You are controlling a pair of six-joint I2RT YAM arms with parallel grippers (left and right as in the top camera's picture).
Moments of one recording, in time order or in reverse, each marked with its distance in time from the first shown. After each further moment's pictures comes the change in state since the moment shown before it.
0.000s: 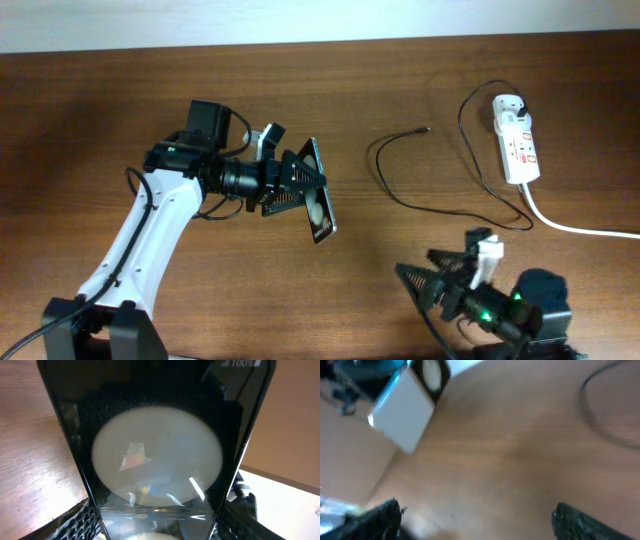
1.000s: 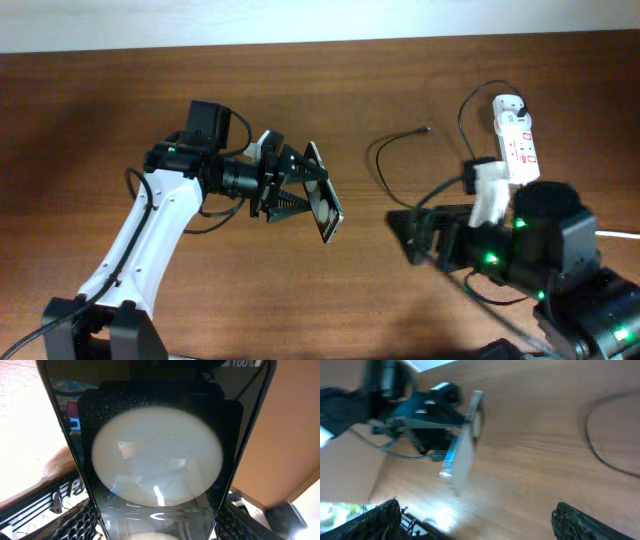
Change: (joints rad) left arm 0.000 0.000 -0.002 0.000 0.100 -0.297; right arm 0.360 0.634 0.850 -0.373 0.369 0.081
